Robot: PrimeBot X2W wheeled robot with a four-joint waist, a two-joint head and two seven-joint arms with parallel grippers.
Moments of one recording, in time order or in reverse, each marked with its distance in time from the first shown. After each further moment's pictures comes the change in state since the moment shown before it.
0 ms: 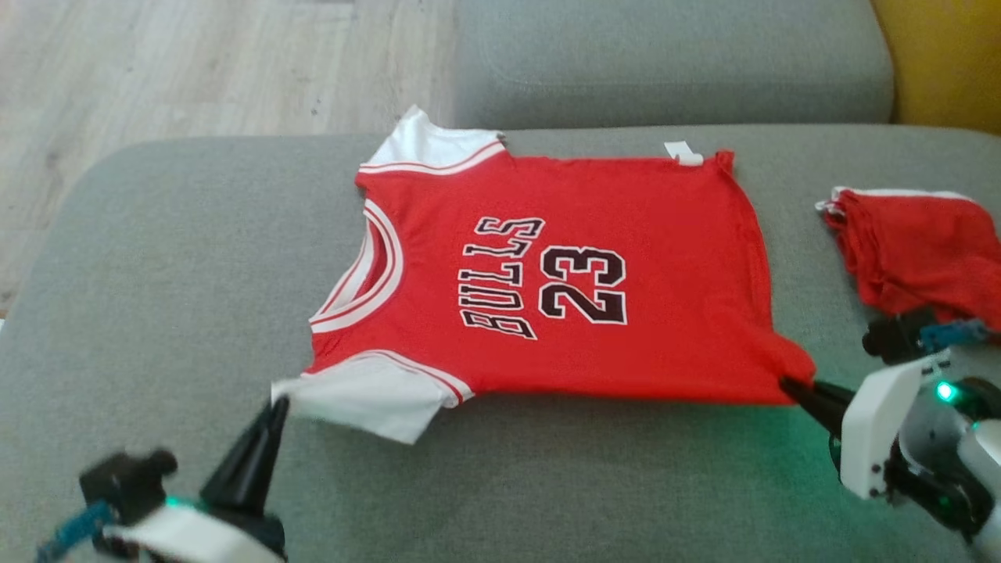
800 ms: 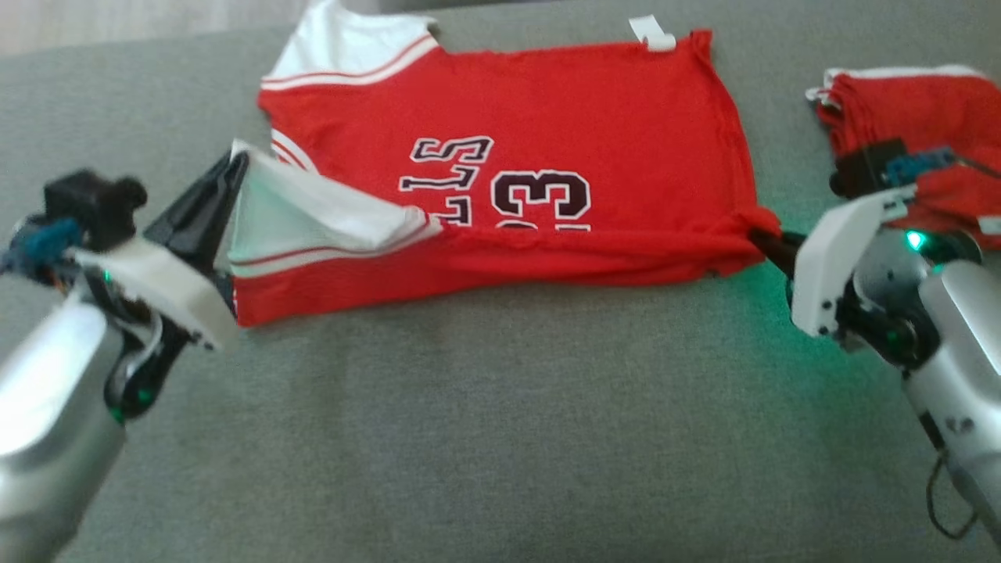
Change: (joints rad) left arm -0.632 0.016 -0.084 0.312 0.149 -0.103 0.169; right arm -0.328 0.231 -0.157 0.178 -0.172 0.000 0.207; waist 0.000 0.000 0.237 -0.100
